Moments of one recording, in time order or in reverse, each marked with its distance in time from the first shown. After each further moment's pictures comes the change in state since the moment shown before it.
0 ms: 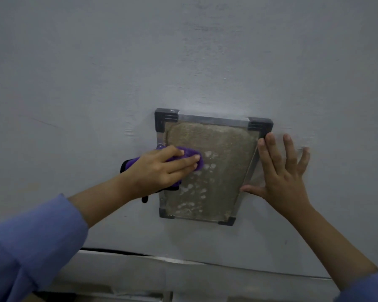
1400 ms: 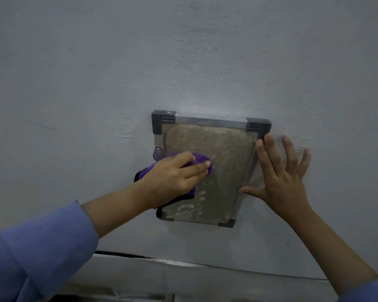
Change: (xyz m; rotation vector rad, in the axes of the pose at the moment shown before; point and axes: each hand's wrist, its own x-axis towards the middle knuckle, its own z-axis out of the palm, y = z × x) left_hand 0.023 0.022 0.004 -0.074 -0.024 -0.061; right_hand 0.000 -0.002 0.001 0.038 0.022 0.002
